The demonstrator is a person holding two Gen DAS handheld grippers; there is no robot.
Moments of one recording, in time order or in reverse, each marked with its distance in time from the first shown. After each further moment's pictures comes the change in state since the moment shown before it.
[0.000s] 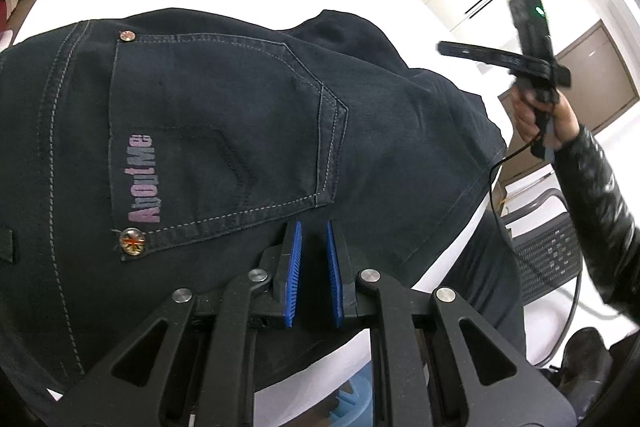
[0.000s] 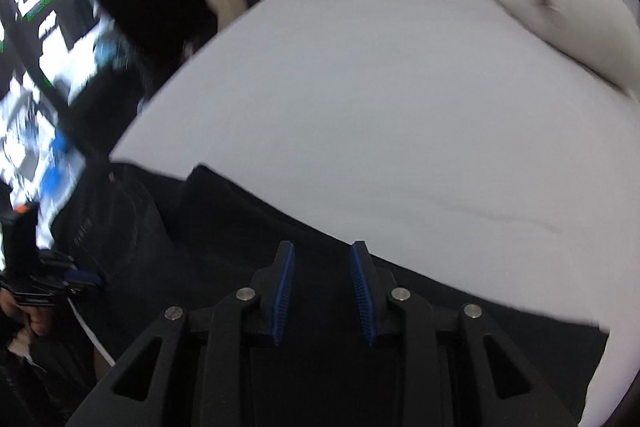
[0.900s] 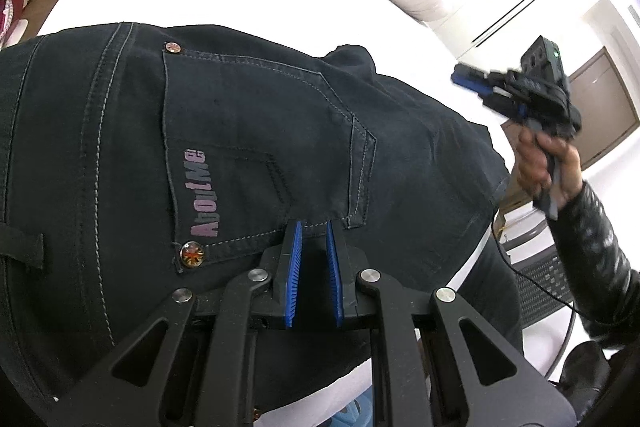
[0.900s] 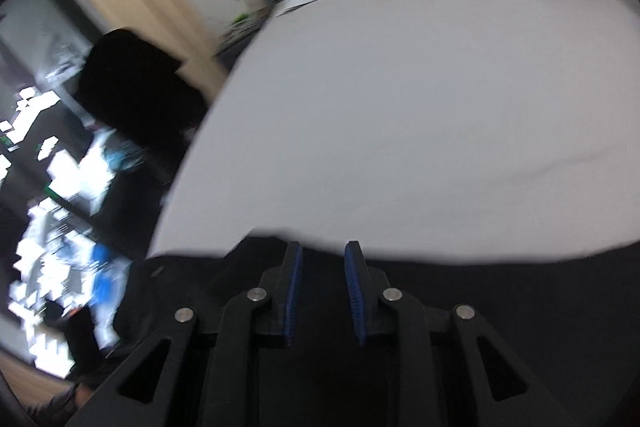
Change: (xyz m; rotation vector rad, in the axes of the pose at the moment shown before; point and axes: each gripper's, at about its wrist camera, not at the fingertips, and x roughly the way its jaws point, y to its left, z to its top) left arm -0.019 0.018 -0.005 -0.061 -0.080 0.003; right arm -0.004 0.005 -0.027 0.395 -0.173 0.269
